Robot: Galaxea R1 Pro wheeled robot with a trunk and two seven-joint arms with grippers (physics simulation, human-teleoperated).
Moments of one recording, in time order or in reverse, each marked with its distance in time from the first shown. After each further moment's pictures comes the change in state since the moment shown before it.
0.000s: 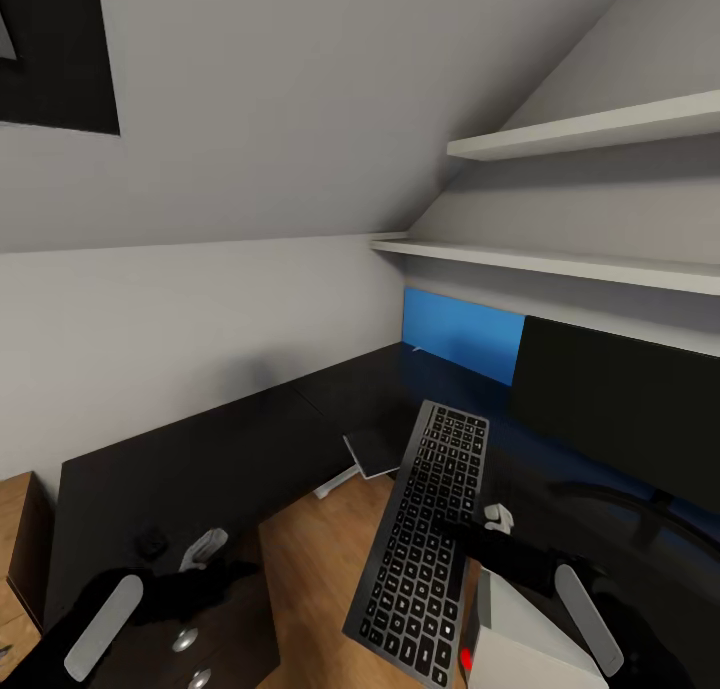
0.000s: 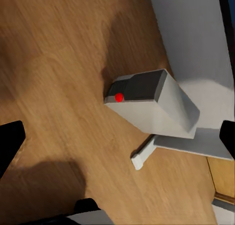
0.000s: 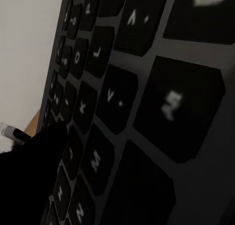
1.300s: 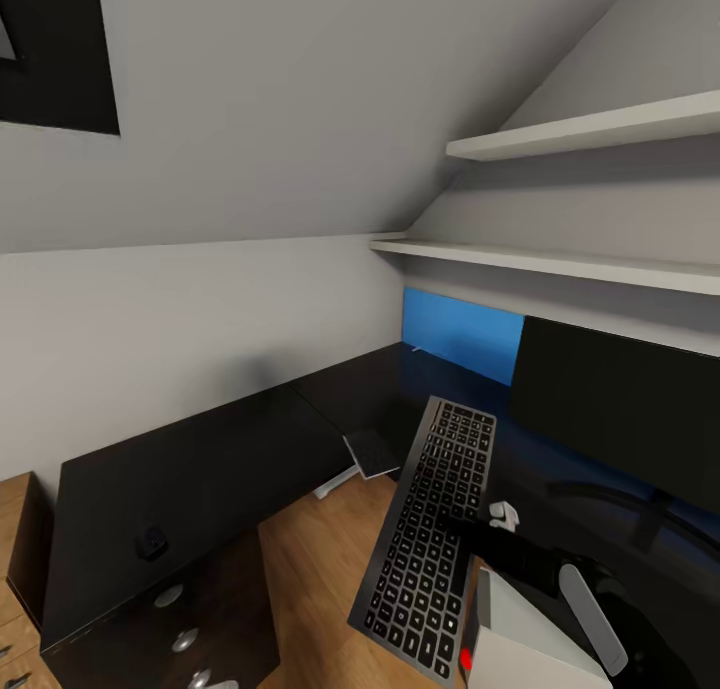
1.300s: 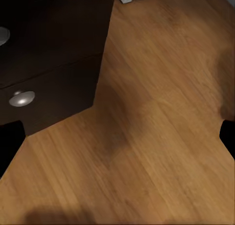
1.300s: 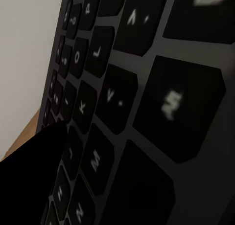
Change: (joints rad) left arm 0.009 -0.257 0.010 0.923 -0.494 -1.353 0.024; right arm 0.000 -0.006 -0.013 0.001 0.003 -0.032 -0.004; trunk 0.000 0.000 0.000
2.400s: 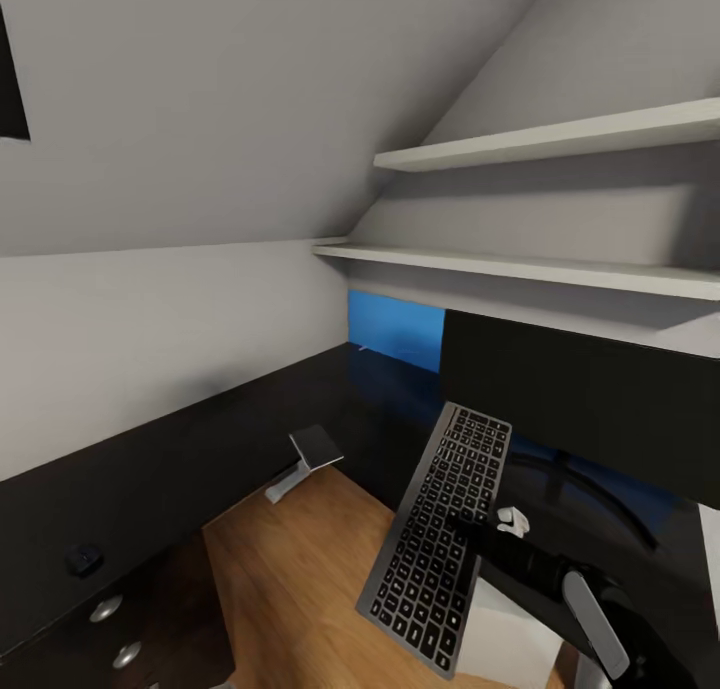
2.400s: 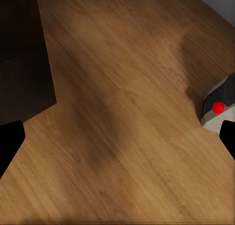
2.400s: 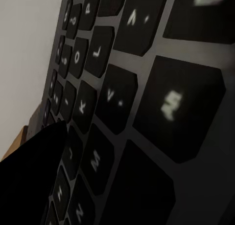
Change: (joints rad) left arm 0.007 0.004 0.003 0.002 0.001 -0.017 0.002; right arm 0.000 0.009 -0.042 0.054 -0.001 -0.048 -0.046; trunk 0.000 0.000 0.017
